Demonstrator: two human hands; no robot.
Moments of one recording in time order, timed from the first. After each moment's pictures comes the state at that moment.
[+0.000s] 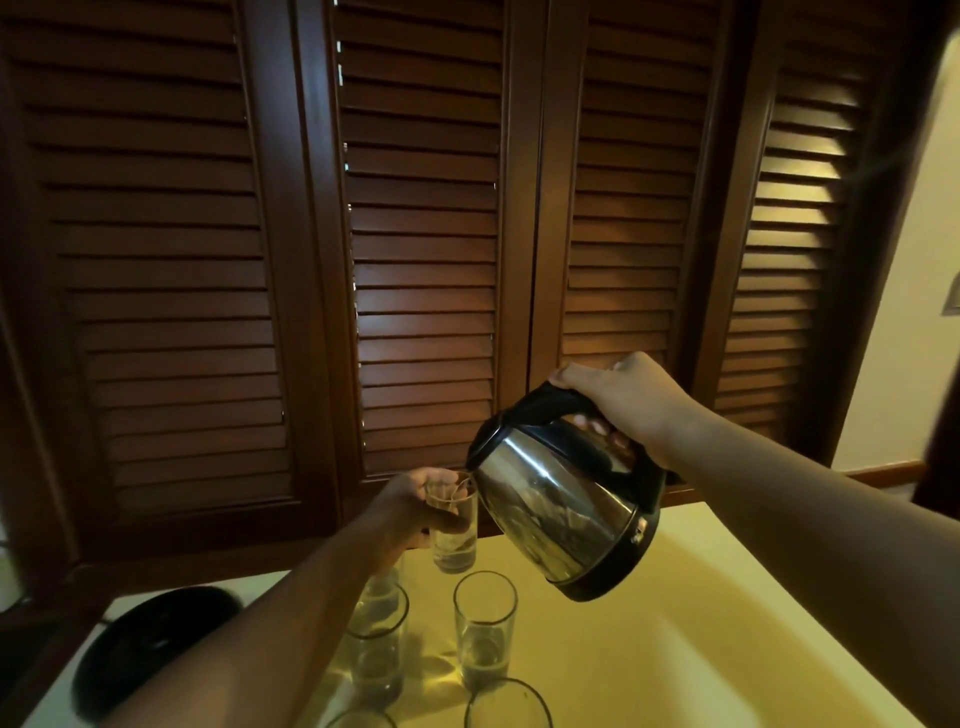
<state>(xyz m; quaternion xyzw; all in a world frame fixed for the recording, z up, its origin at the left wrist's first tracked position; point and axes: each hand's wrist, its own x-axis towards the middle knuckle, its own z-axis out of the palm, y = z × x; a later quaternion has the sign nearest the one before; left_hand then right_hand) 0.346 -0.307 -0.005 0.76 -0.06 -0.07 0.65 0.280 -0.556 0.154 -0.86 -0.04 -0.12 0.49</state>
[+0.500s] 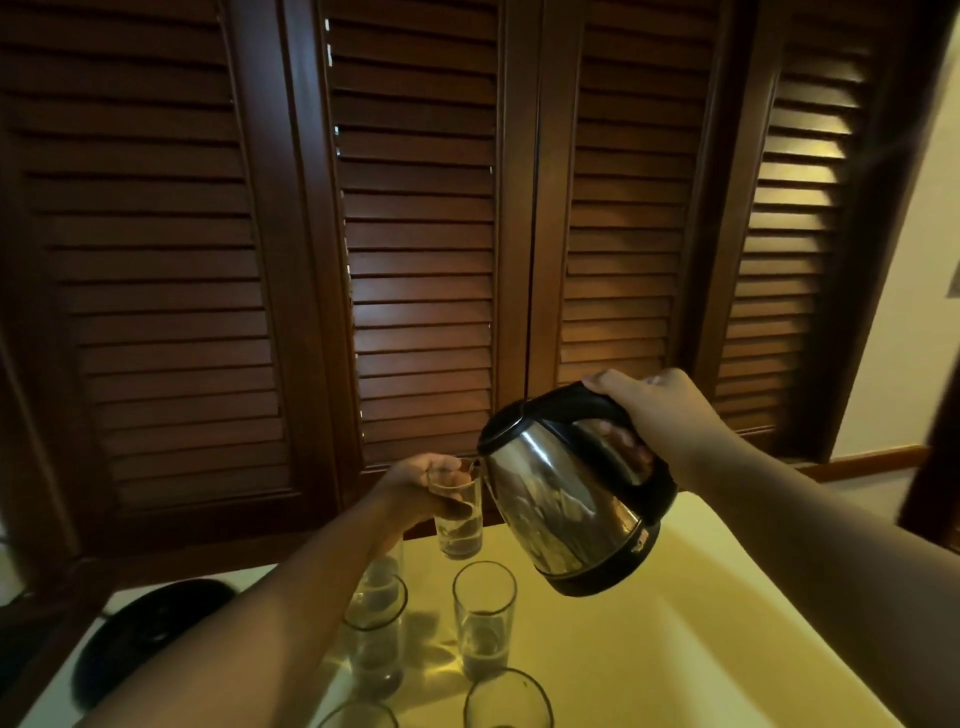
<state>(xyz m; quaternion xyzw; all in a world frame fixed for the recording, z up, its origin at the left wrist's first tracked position) 0.355 -0.314 0.003 0.77 -0.04 -0.05 0.63 0.282 -0.585 0.125 -0.82 -0.02 -0.11 0.56</state>
